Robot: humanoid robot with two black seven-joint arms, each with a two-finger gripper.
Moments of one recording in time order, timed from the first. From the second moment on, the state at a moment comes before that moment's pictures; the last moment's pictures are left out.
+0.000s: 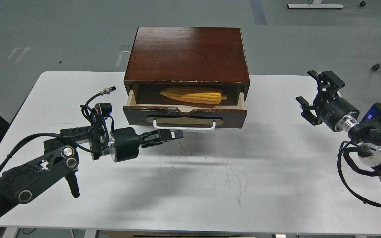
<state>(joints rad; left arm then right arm) -0.50 0.47 -0.74 -1.35 1.38 -0.49 -0.28 0.77 -0.63 0.17 0.86 -0.01 0.25 0.49</state>
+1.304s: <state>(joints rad) -0.63 0.37 -0.74 -1.10 1.25 -0.49 -0.25 0.74 -0.63 0.17 0.86 -0.01 0.25 0.49</state>
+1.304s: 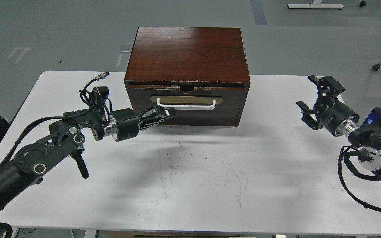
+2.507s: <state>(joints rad) -0.62 0.66 -0.77 -1.34 0.64 -0.49 -0.32 0.74 -0.63 0.19 0.87 -0.01 0.24 0.49</state>
